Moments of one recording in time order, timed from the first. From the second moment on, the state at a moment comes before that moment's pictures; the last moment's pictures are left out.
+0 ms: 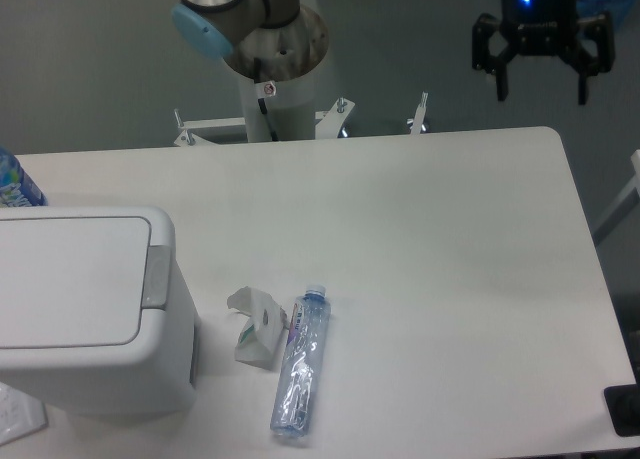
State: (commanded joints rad) arm 2.86 -1.56 -1.57 -1.14 1.49 1.33
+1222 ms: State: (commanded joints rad) arm 2.52 -1.62 -1.55 -1.05 1.44 0.47
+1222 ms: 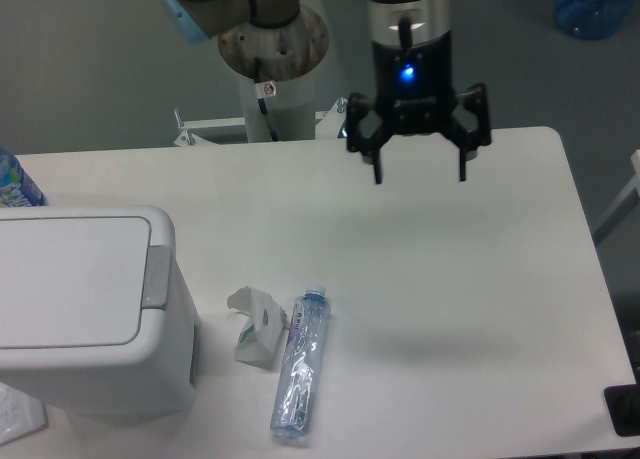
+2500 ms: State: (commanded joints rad) arm 2.27 -1.72 -1.54 -0.92 1.40 0.23
